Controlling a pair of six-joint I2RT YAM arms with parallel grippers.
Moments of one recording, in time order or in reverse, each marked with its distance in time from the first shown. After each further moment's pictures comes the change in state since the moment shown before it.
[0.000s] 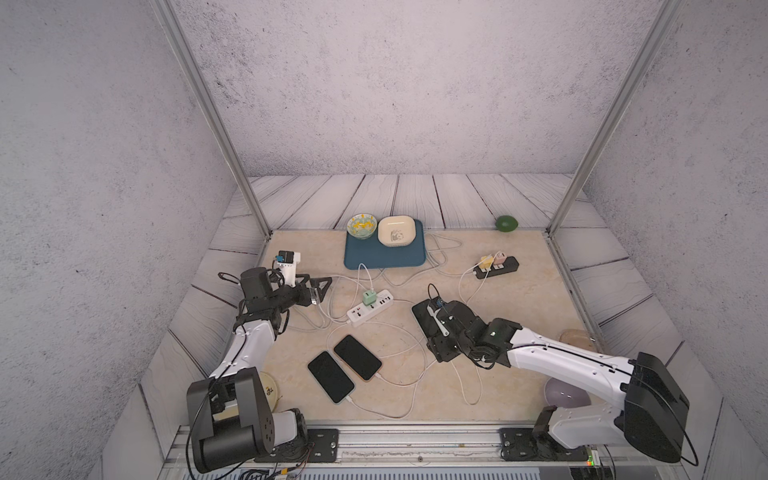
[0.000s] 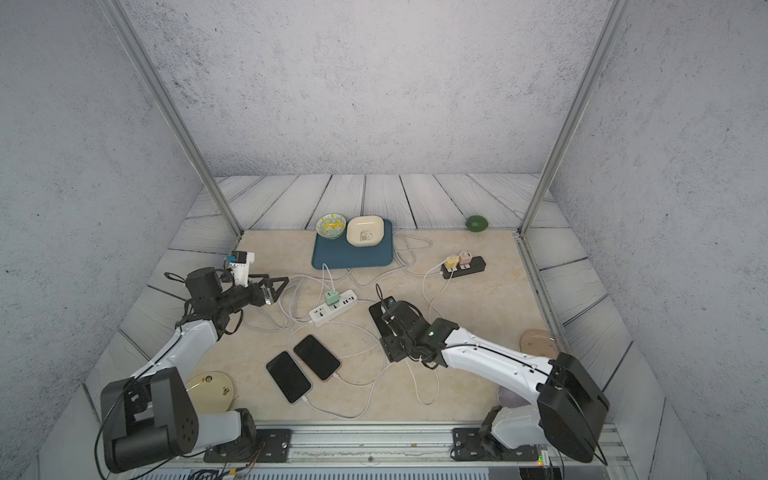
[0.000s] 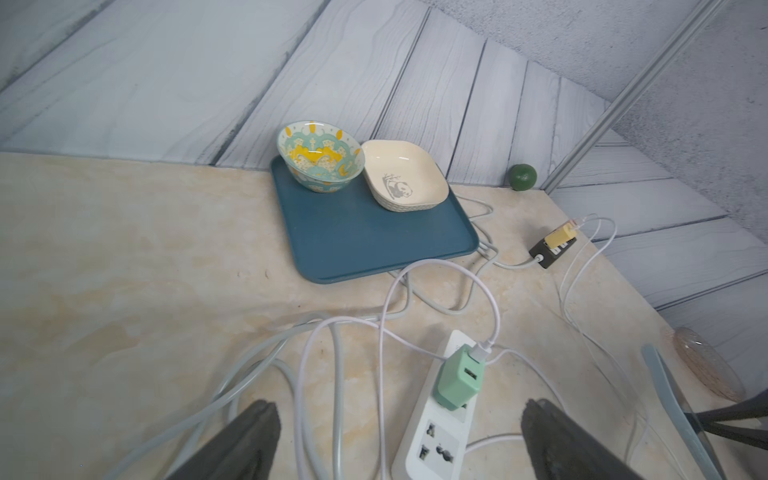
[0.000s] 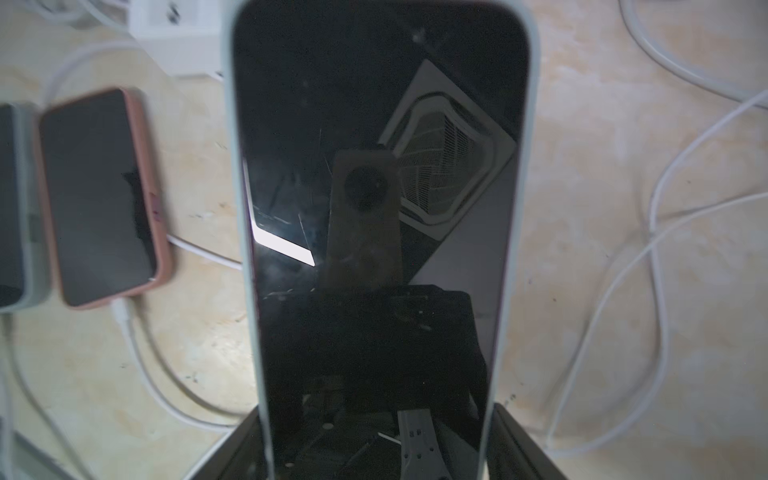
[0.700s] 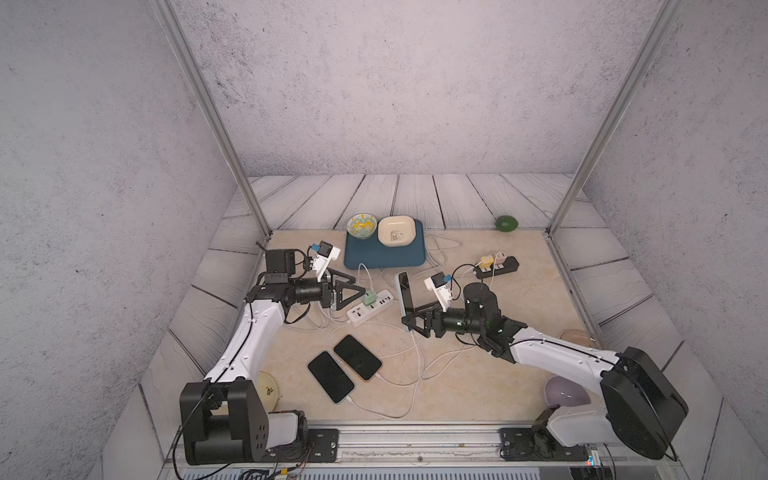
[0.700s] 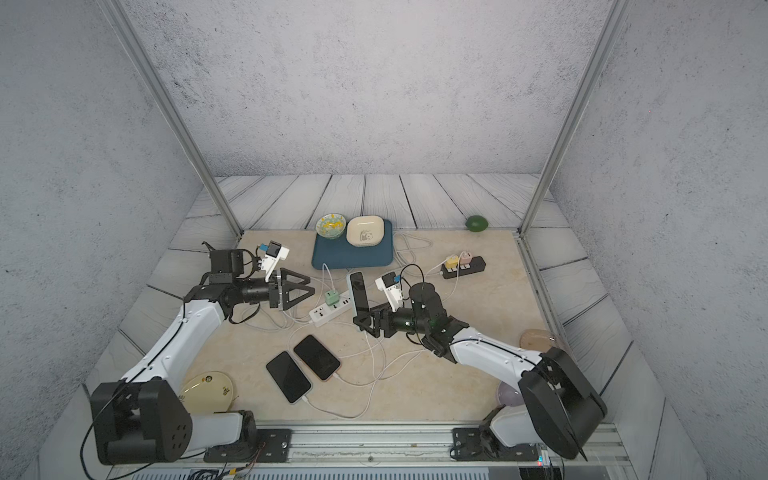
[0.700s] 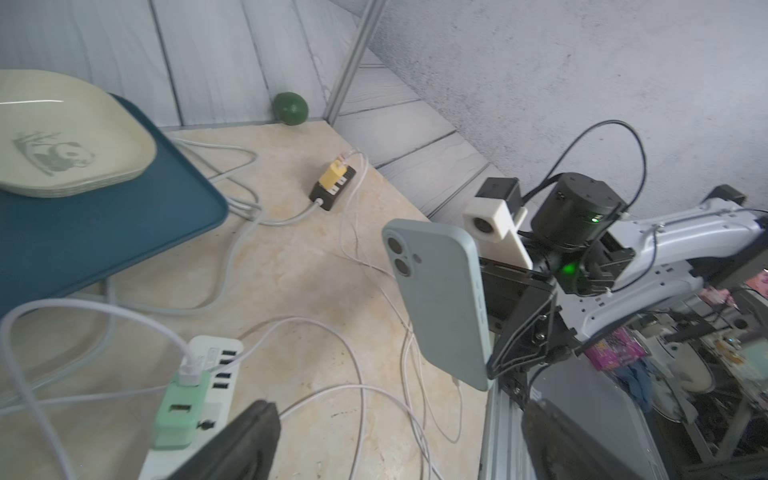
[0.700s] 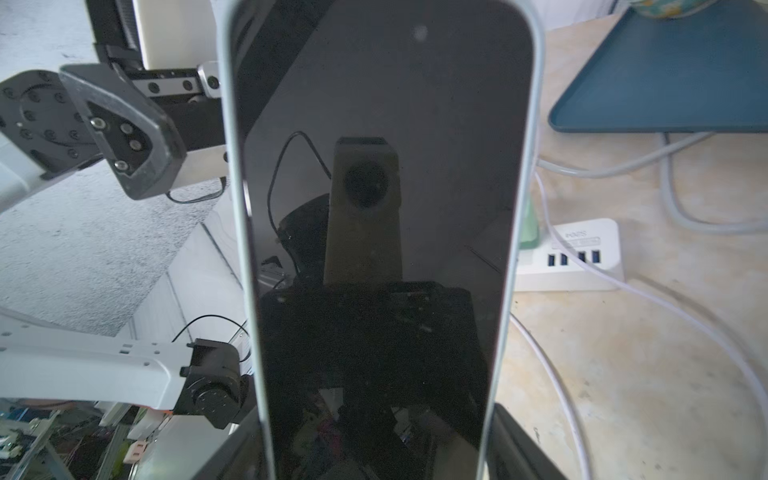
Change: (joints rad) left arm -0.237 0.007 0.289 -0.603 0.411 0.249; right arm -0.184 0.070 -0.145 0.849 -0.729 0.217
